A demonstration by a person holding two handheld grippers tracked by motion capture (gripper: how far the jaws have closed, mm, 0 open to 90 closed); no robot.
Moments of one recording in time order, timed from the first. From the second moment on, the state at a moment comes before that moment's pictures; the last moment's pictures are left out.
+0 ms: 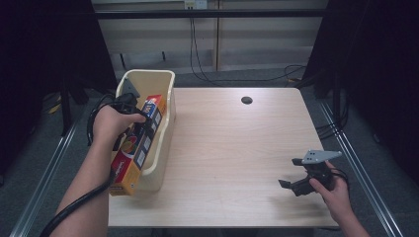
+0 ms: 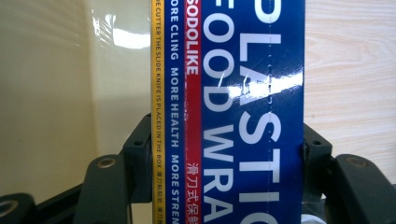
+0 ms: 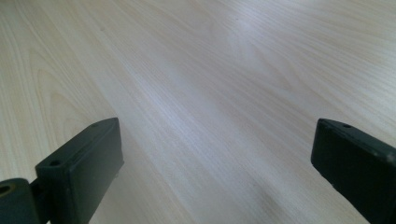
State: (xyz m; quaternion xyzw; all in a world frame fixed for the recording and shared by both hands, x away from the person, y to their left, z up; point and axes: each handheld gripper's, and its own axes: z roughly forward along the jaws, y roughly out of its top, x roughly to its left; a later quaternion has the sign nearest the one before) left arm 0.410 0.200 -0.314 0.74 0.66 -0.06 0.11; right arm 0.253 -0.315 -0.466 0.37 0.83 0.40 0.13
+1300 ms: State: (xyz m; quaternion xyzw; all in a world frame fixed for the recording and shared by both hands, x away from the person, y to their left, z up) left arm 0.413 0.194 -0.332 0.74 0.66 -0.06 0.10; right arm 0.253 -0.314 -0.467 0.36 0.83 0.40 0.13
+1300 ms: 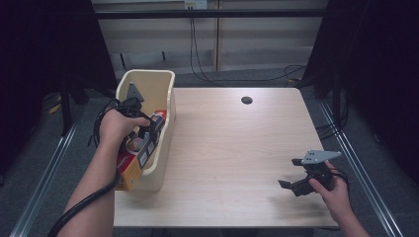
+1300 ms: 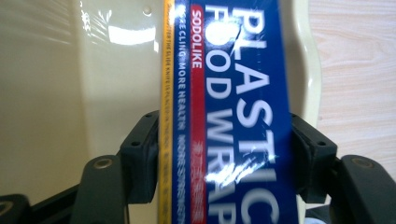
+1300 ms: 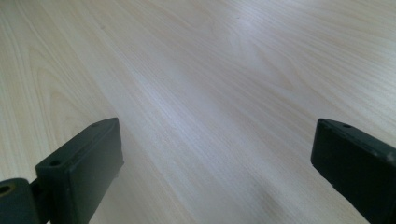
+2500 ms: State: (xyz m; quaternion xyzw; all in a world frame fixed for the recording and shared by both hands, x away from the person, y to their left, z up) left arm 0.414 0.166 -0.298 0.76 0.62 -0.04 0.20; right arm 0.252 -0.314 -0.466 0.36 0.83 0.40 0.14
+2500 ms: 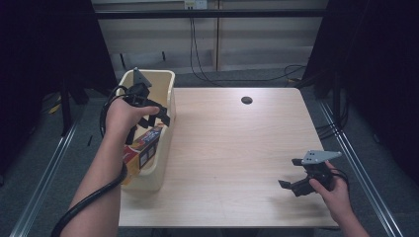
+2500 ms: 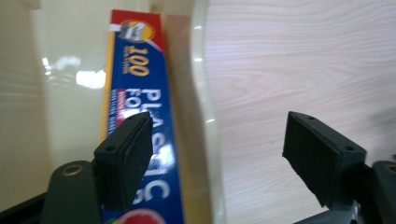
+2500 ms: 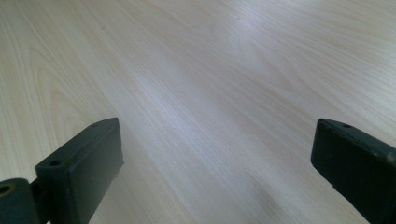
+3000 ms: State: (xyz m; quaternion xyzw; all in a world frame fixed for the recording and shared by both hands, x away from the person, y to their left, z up) left arm 0.411 0.124 -0.301 0.79 0.57 -0.05 0.21; right arm 0.252 -0.312 -0.466 0.36 0.83 0.40 0.14
